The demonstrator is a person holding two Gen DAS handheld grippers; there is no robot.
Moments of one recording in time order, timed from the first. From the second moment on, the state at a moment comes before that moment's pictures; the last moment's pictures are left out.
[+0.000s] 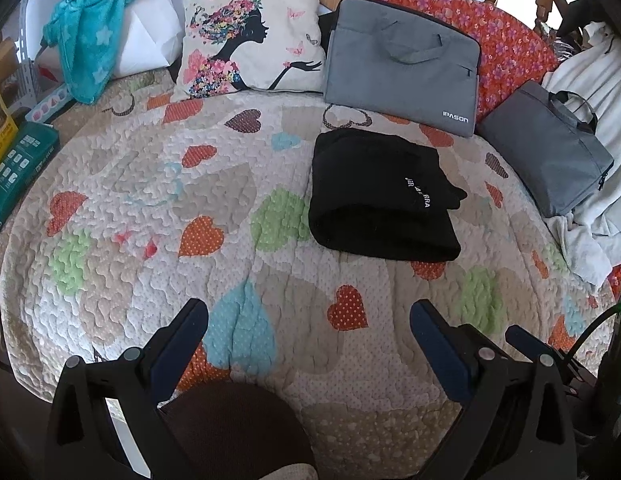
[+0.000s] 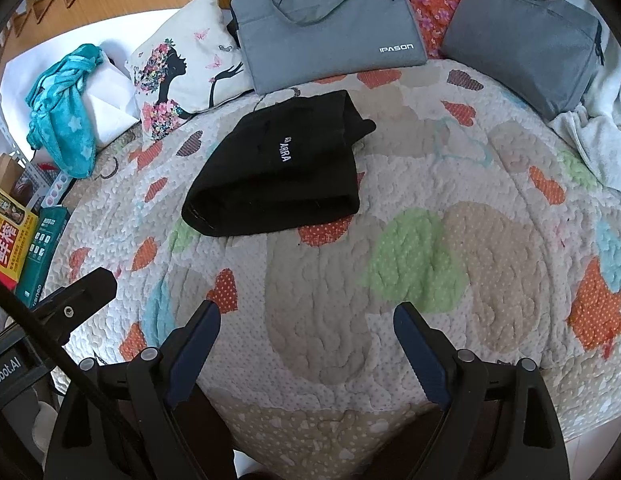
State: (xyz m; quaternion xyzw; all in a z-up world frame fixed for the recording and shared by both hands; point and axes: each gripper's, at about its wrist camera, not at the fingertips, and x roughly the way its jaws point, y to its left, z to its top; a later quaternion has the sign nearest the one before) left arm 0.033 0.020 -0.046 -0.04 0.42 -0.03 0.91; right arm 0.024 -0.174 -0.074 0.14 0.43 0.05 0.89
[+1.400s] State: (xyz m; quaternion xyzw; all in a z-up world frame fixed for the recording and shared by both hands) left arm 0.043 0.020 -0.064 -0.04 0.45 -0.04 0.89; right arm 0.032 -0.171 -0.084 0.14 0.45 0.06 0.88
